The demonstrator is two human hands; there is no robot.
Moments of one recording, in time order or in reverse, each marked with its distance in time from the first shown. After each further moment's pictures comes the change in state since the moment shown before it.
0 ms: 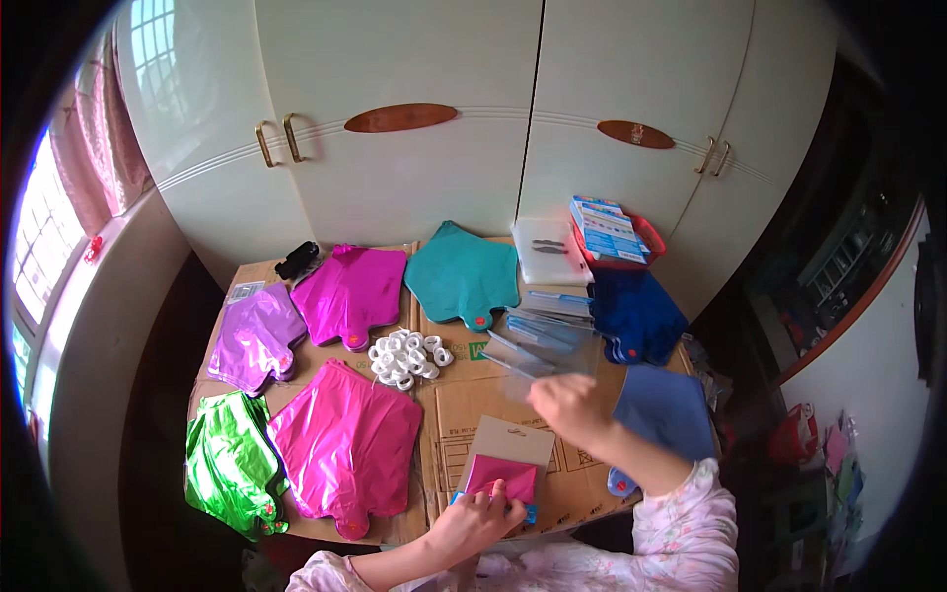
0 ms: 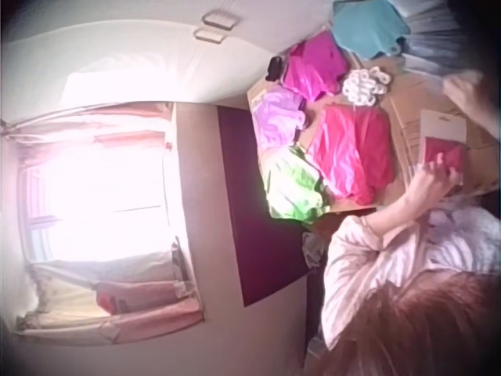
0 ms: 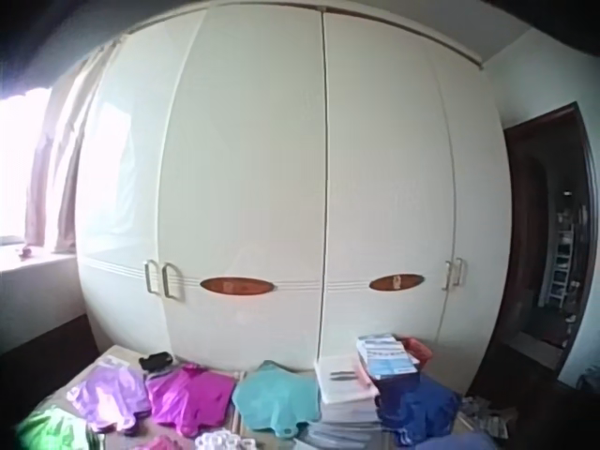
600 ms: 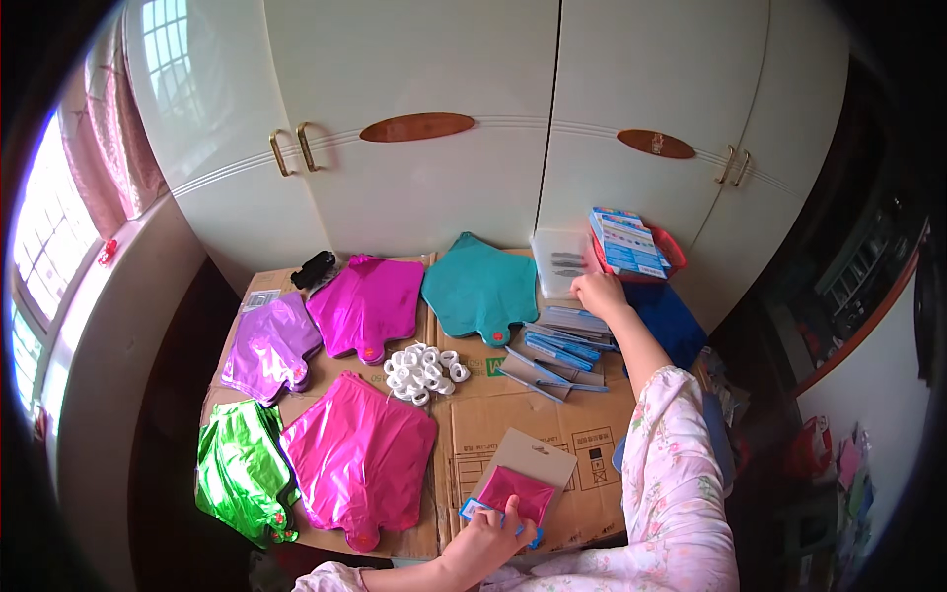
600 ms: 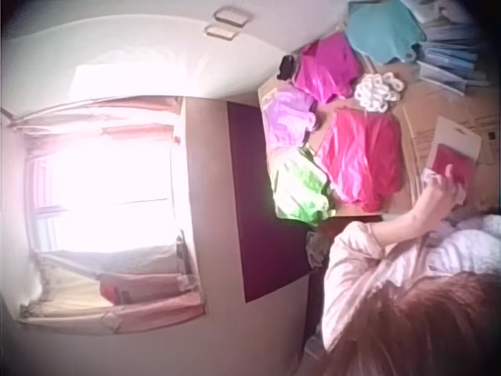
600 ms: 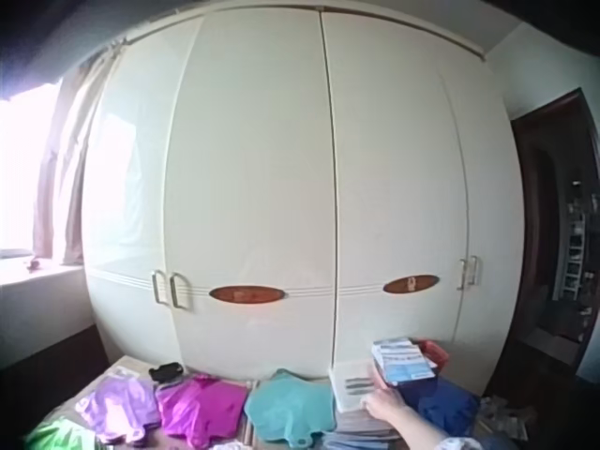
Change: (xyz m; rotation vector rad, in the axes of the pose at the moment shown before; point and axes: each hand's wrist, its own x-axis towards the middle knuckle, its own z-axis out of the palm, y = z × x) left_hand 0.002 0.008 -0.003 0.115 -0.163 -0.036; right_hand 0.076 0.206 0.088 -0.036 -0.469 0.557
